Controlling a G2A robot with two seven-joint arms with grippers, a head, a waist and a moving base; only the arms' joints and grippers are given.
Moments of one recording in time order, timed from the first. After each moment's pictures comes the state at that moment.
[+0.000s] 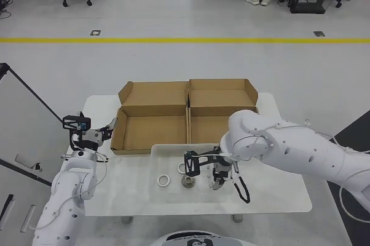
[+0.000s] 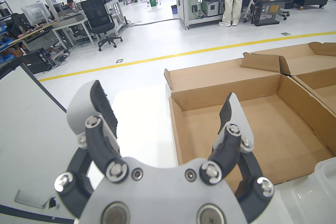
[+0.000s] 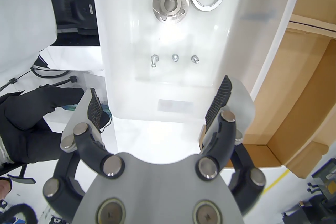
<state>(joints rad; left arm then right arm) 1.73 -1.15 -1.60 -1.80 1.33 0.00 0.00 -0.43 -0.92 0.17 -1.83 -0.31 -0.45 1.37</state>
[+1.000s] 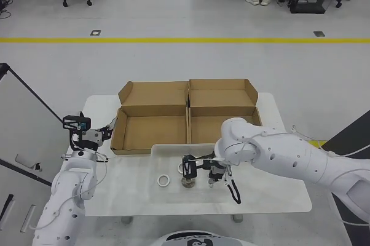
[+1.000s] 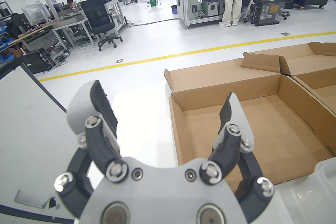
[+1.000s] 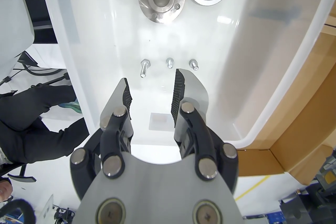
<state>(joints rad) 1.73 -1.15 -1.60 -1.80 1.33 0.00 0.00 -0.52 -0.96 0.18 -1.78 -0.45 -0.46 1.36</state>
